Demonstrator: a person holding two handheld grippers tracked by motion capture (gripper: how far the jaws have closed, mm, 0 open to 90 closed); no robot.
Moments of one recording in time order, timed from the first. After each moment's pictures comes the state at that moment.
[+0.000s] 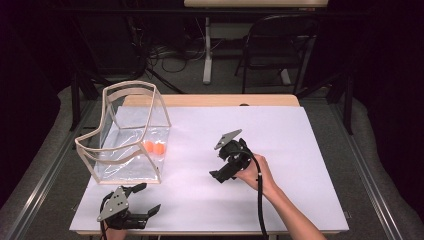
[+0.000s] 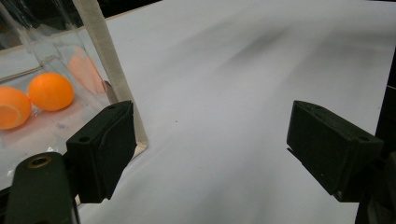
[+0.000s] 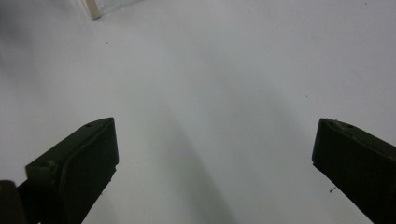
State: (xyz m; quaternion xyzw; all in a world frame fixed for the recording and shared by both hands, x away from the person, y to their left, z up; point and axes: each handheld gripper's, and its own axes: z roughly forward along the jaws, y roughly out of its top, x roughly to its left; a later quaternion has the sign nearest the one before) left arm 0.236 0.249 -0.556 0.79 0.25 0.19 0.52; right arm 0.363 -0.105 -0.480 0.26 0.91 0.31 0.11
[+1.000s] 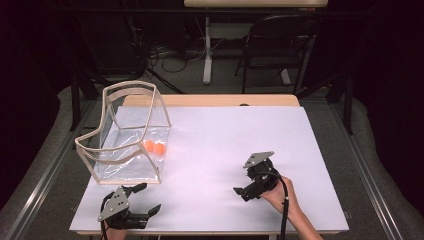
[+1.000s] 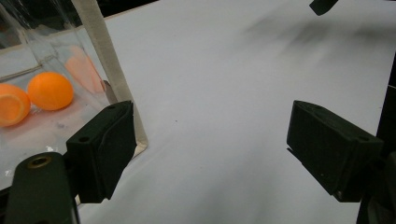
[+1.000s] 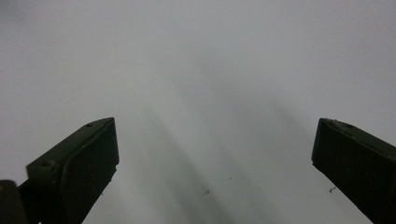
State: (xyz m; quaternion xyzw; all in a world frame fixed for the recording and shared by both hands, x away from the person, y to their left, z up) left arm 0.237 0.248 -0.557 0.79 0.25 0.19 0.52; right arm 0.319 -0.176 -0.517 0.31 0.89 0.32 0.11
